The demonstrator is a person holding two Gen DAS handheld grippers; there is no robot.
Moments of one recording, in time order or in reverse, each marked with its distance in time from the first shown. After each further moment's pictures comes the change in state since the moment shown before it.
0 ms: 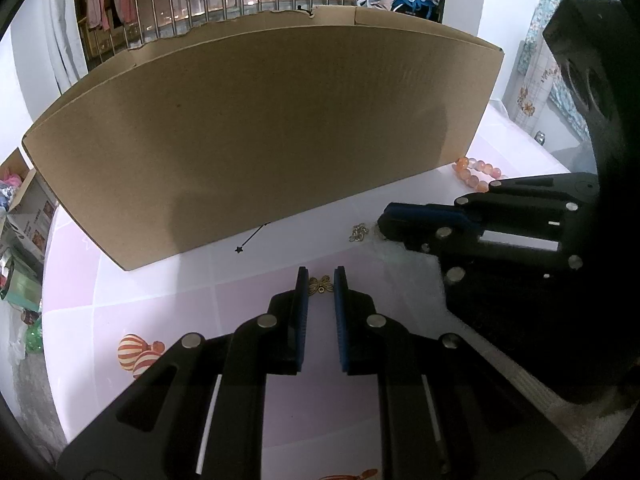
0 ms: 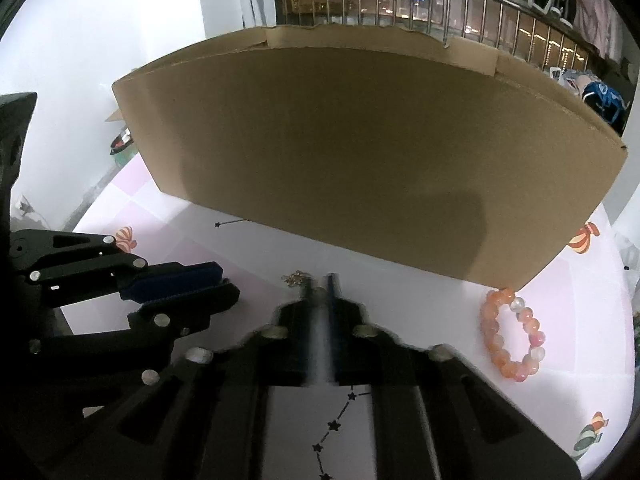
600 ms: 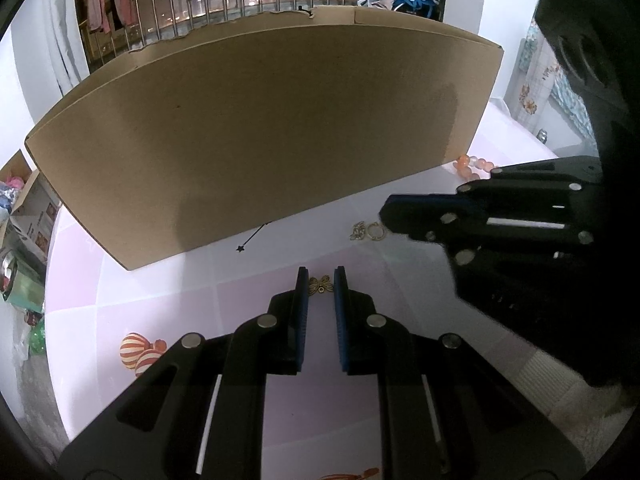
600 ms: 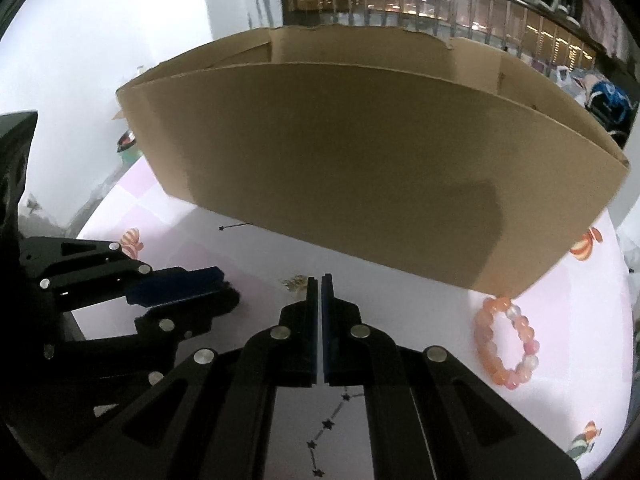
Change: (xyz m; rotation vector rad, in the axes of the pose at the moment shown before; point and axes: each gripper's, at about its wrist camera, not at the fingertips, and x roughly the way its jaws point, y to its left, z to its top) left arm 0.001 -0.002 0.000 0.004 -0.001 0.011; right arm -0.001 -0.001 0.009 -0.018 0.022 0.037
